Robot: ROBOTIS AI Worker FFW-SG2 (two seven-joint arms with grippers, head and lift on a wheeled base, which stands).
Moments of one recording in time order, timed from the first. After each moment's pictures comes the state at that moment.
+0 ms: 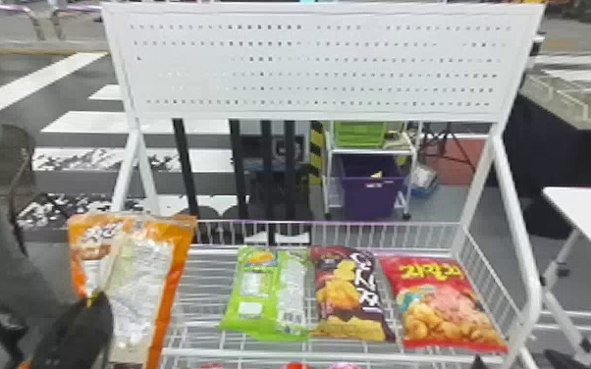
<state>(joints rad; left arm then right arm) 0.87 0.27 0.08 -2.42 0.28 -0.12 0.08 0.87 -0.12 -0.07 -2.40 -0.15 0.04 0.09</state>
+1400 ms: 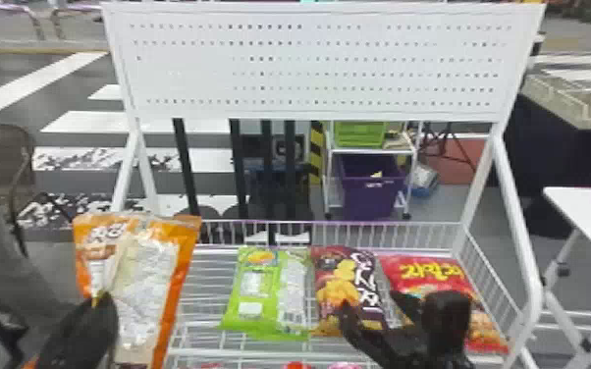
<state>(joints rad) 0.87 0.27 0.06 -2.42 0.27 -0.12 0.07 0.14 -0.16 0.24 -1.82 -0.20 0.33 0.00</state>
